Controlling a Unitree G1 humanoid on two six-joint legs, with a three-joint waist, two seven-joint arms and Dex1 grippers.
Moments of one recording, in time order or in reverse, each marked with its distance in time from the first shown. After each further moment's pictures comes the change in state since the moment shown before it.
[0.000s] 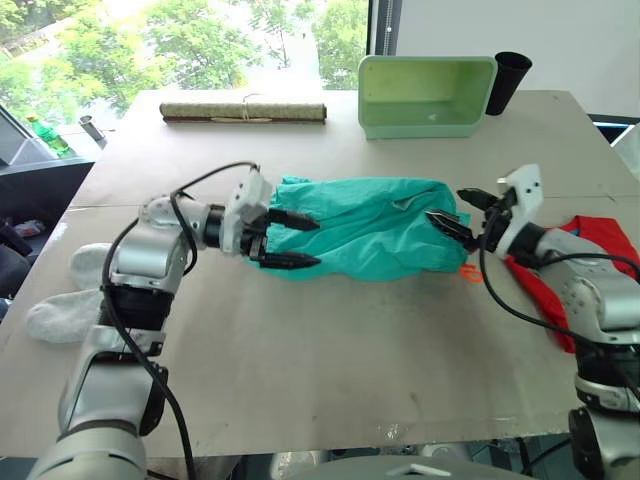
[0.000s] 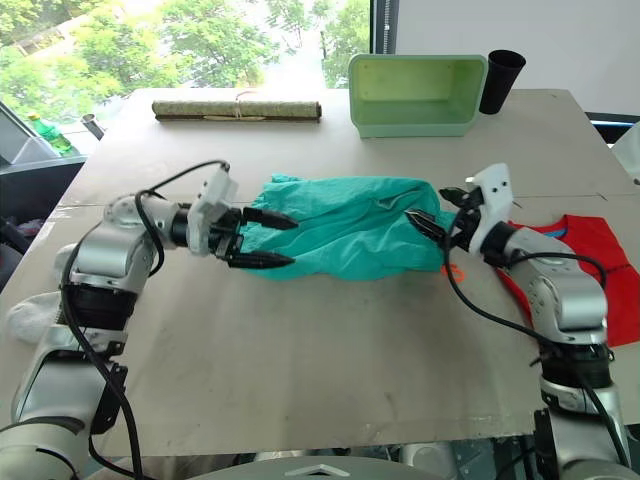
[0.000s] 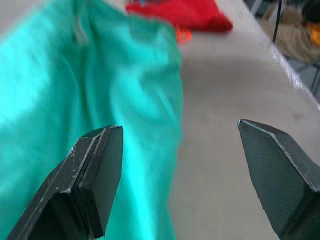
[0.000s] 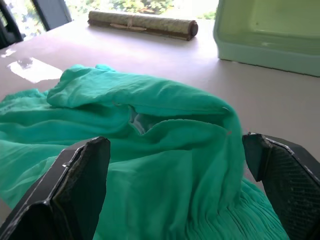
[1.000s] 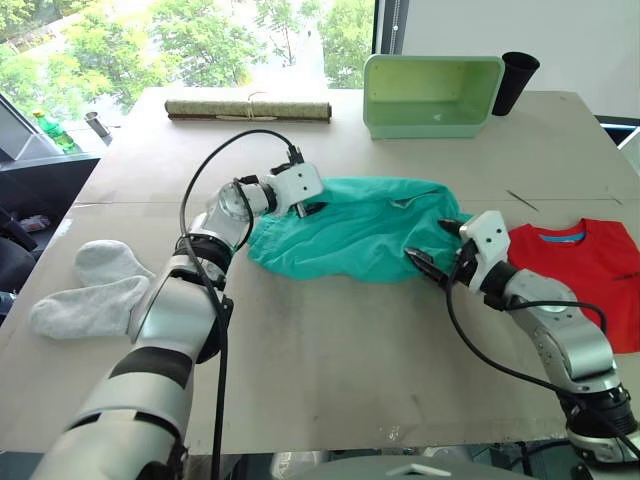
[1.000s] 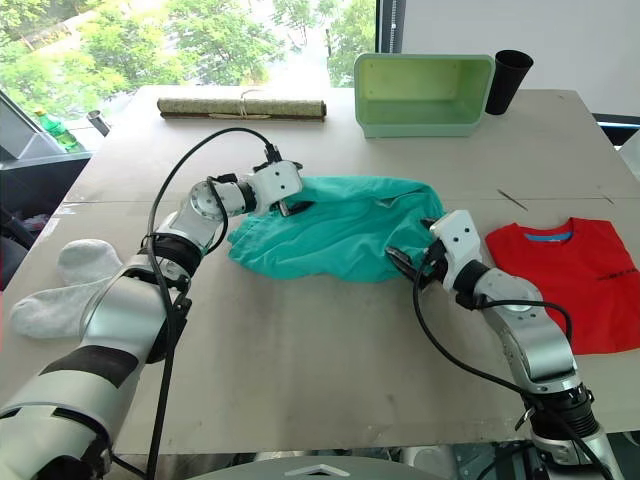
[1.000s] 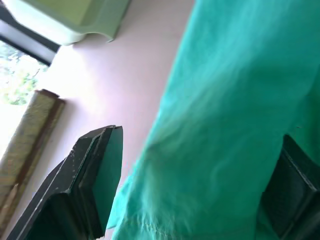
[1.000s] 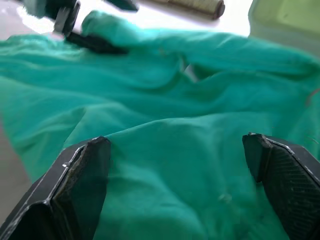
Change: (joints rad) left arm -0.403 -0.234 -0.184 0.996 0.678 -0.868 0.917; right arm 0.176 -0.004 0.308 -0.092 -0.223 -0.267 -0.038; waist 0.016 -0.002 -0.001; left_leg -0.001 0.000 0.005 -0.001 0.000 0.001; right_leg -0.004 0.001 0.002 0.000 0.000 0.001
